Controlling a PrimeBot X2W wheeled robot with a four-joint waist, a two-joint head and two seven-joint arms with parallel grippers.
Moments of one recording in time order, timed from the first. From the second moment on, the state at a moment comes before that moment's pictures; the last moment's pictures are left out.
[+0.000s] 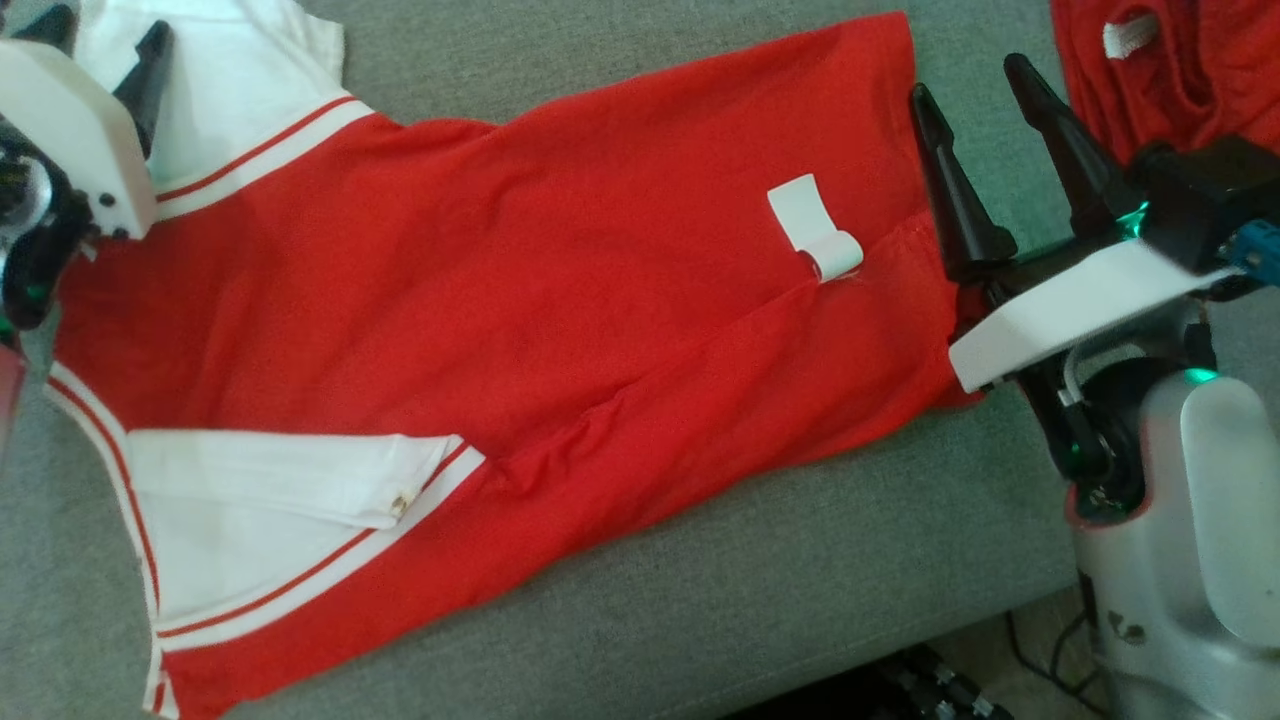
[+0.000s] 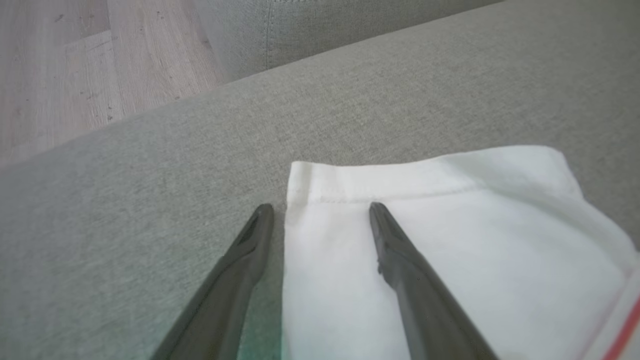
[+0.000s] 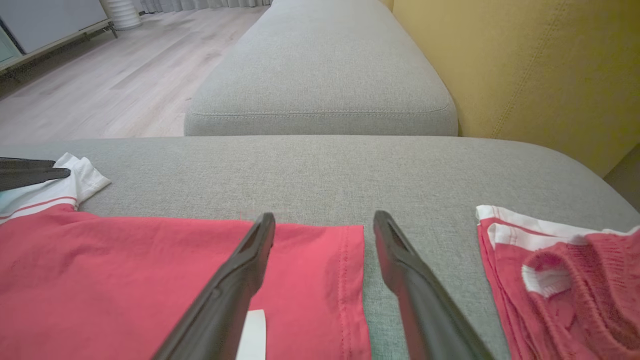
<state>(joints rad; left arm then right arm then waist) -0.89 0.59 -0.46 0.41 -0.62 -0.04 0.56 -0.40 -0.08 0.14 -0.13 0.21 0.13 0.30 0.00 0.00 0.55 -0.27</state>
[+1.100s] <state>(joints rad) -0.93 0.49 -0.53 0.24 -0.62 -0.08 0.40 -0.70 -0.20 0.07 0.38 0.20 0.13 0.52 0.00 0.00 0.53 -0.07</state>
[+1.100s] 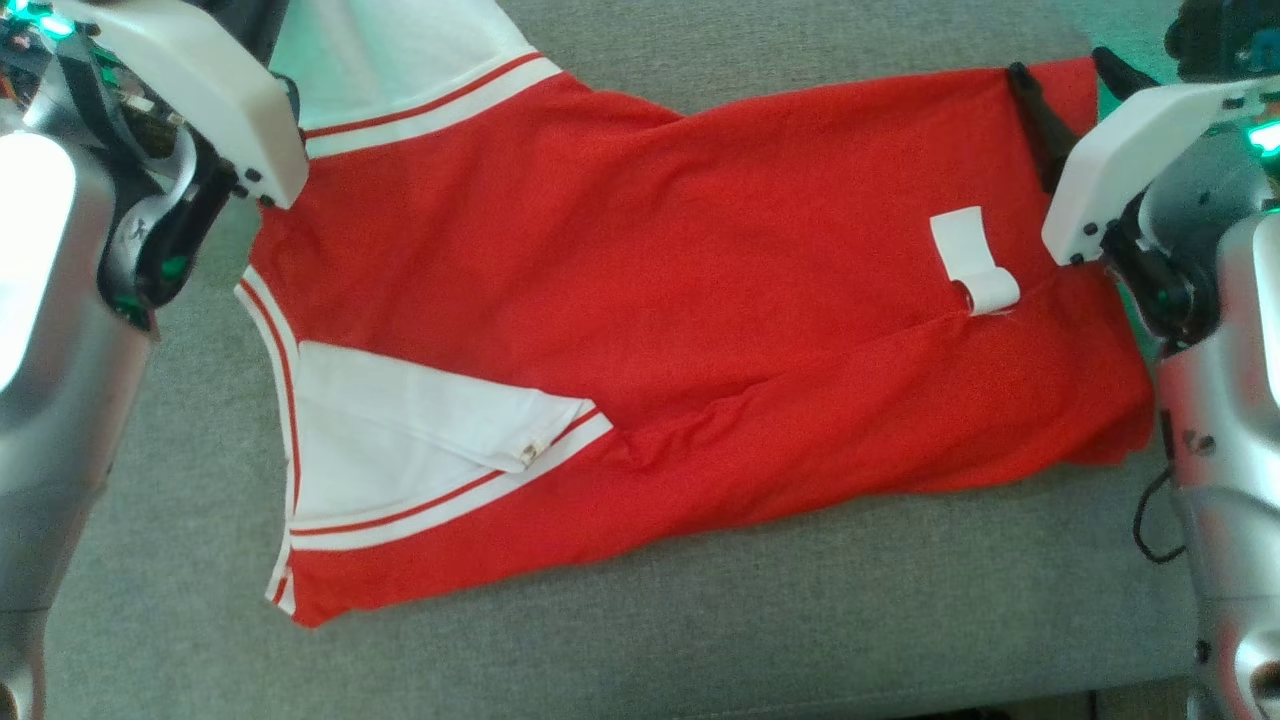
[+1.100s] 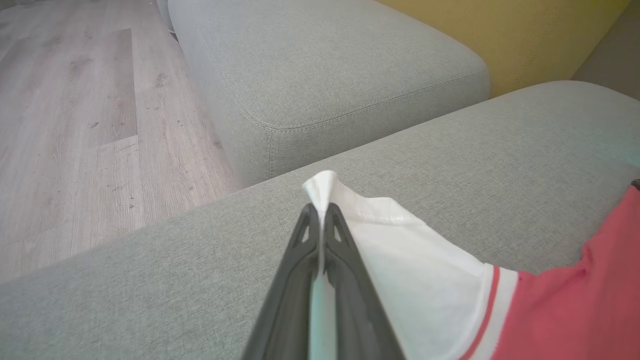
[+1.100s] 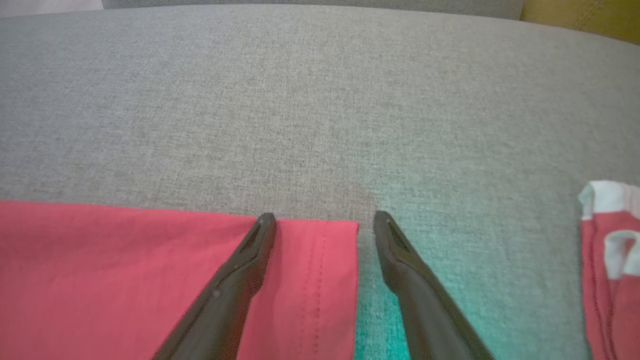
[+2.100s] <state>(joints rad) -0.46 0.49 -0.52 -0.05 -0.72 0.00 0.22 -0.43 -0.25 0.04 0.34 0.27 0.13 0.32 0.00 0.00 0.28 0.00</state>
